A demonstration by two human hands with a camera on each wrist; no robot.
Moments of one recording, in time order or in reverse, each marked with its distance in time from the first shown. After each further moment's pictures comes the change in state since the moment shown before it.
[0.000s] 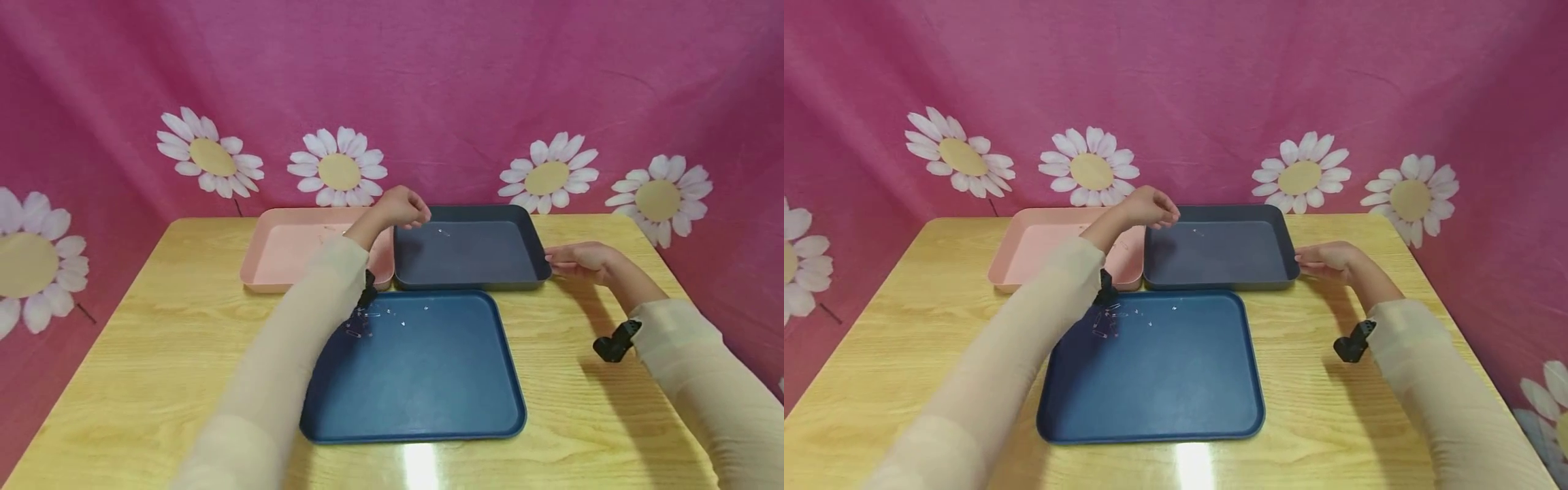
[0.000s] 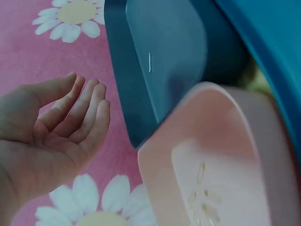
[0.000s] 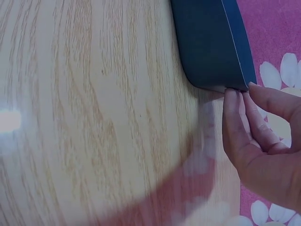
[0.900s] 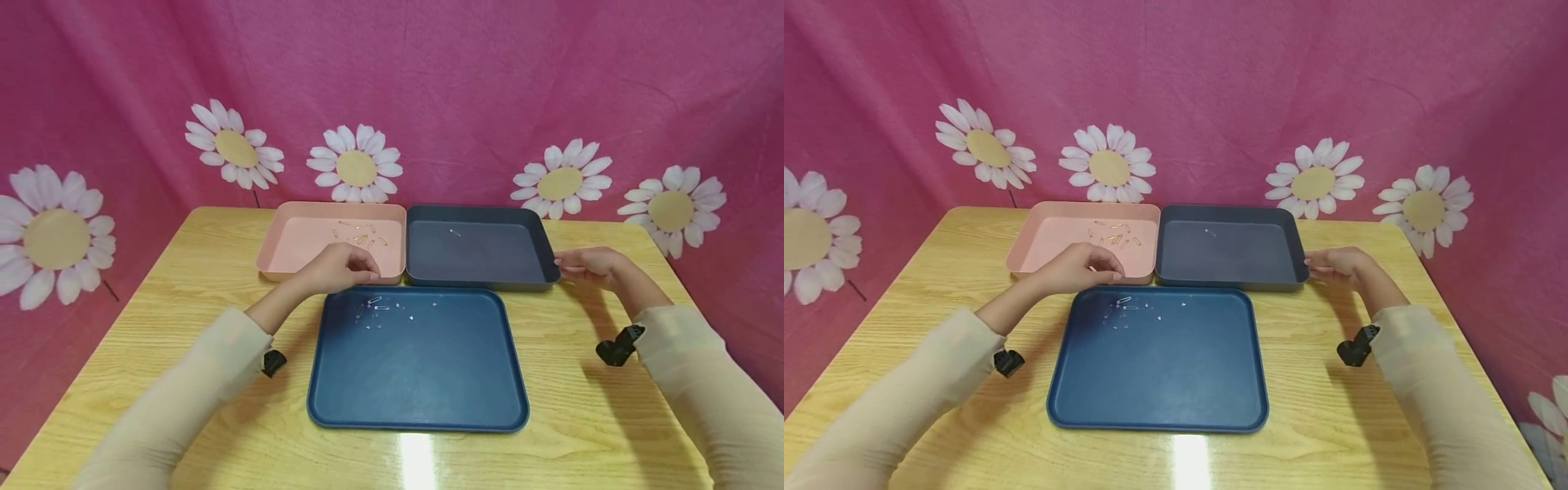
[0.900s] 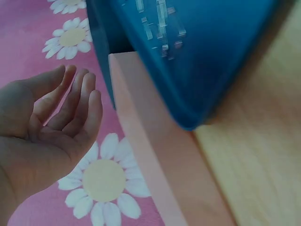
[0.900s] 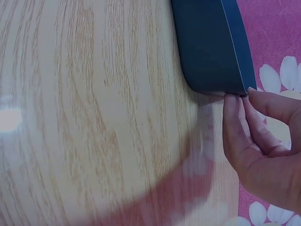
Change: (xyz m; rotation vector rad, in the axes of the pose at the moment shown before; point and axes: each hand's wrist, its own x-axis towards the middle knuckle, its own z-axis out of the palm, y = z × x) left_hand -0.134 -0.088 -0.006 0.235 0.082 0.275; right_hand 0.002 -0.002 0.003 -0.104 0.004 -0.014
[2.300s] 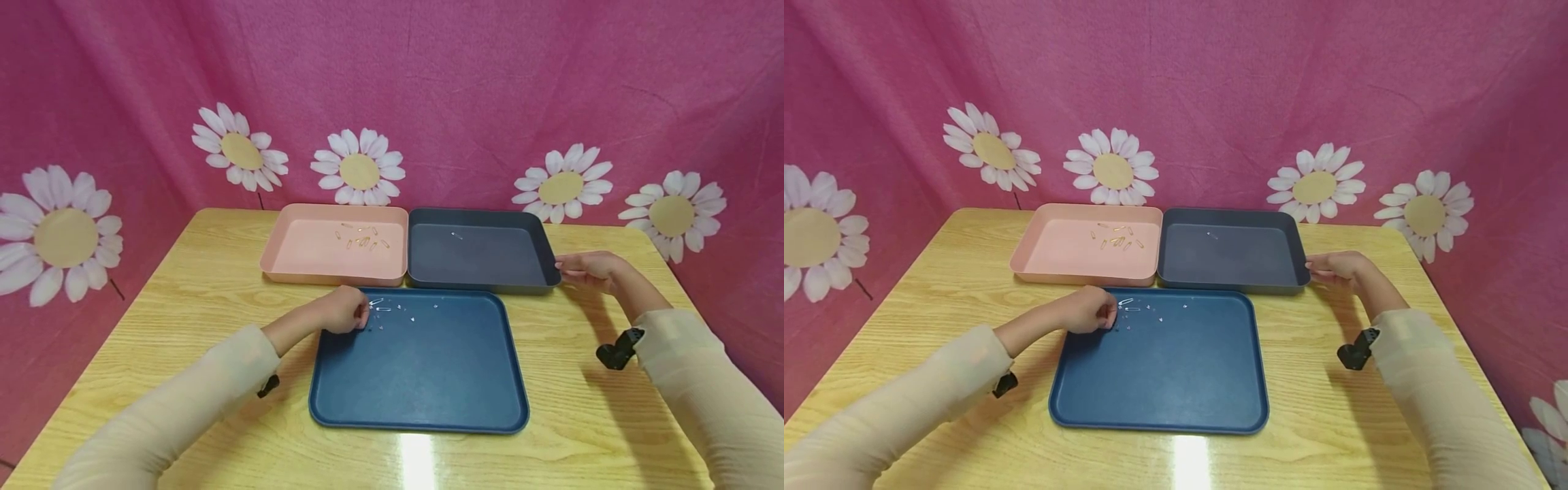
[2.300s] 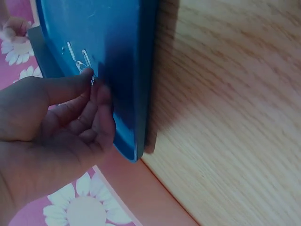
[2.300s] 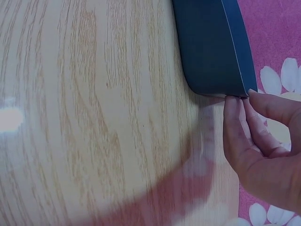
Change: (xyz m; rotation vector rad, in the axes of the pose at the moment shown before) left_hand -0.019 -0.010 0.040 0.284 -0.263 -0.069; right_hand -0.001 -0.001 -0.002 0.125 0.005 0.042
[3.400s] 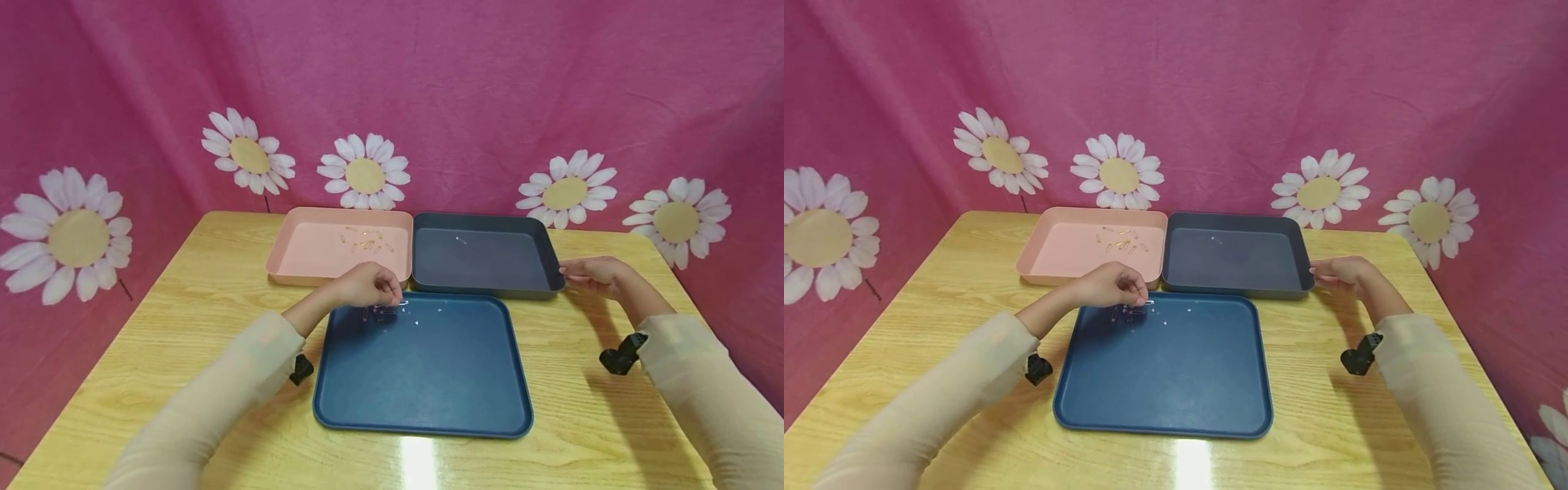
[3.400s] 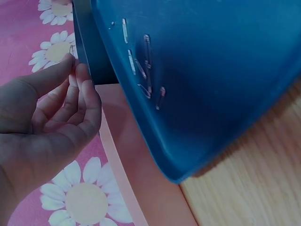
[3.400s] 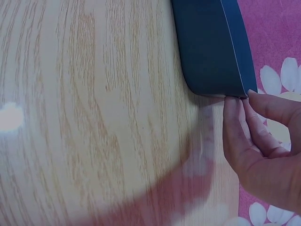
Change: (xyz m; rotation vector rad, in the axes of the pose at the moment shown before) left_hand 0.026 0.012 -0.022 -0.408 0.089 0.035; right_hand 0.001 0.000 0.004 -0.126 -0.011 -0.015
